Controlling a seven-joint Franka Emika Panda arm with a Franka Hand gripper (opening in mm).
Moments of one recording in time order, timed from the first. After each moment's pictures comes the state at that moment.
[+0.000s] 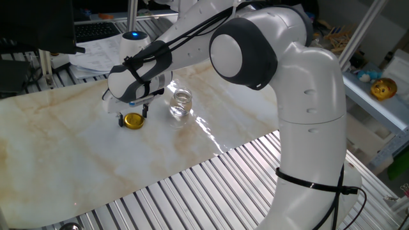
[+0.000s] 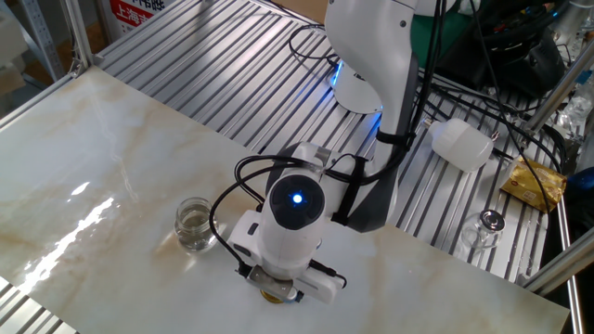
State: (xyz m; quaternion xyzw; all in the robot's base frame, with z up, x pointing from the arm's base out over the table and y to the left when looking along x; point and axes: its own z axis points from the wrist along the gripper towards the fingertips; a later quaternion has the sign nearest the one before) arm 0.597 0.100 0.059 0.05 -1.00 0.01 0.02
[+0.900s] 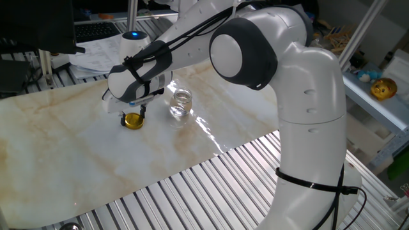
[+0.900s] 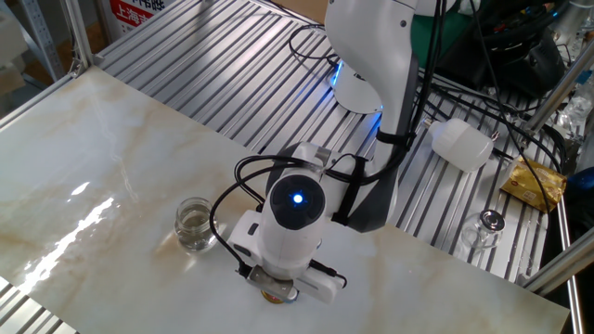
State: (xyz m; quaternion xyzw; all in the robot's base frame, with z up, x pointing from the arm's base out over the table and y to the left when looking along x) arm 0.597 0.100 0.059 0.05 -1.00 0.01 0.02
